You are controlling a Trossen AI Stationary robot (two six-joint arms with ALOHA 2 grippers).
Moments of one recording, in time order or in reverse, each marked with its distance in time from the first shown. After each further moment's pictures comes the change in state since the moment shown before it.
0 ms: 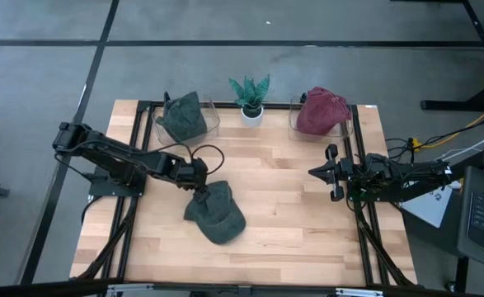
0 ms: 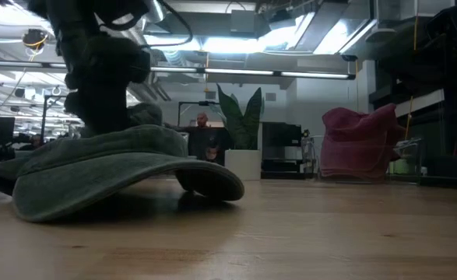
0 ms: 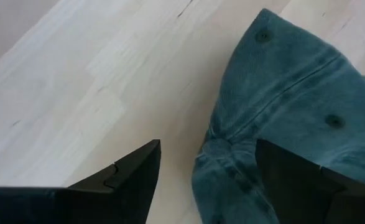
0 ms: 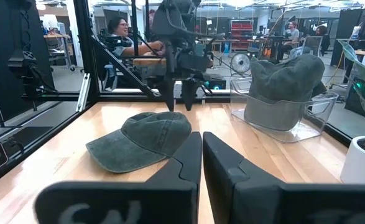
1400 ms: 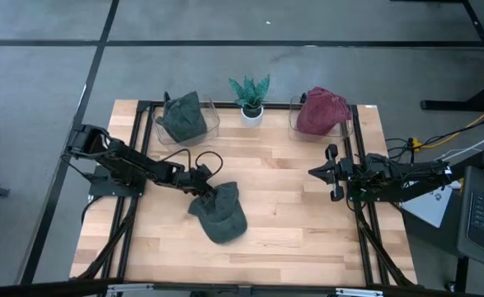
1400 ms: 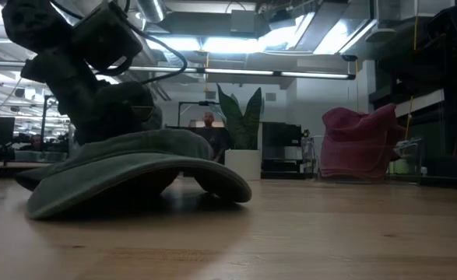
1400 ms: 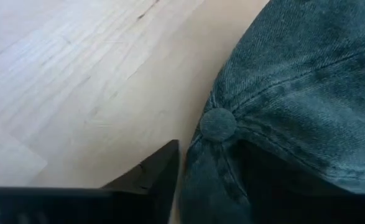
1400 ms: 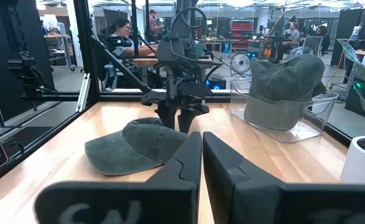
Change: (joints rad) left arm 0.002 0.195 -0.282 0.708 0.014 0.001; right arm 0.000 0.000 0.000 0.000 0.000 0.000
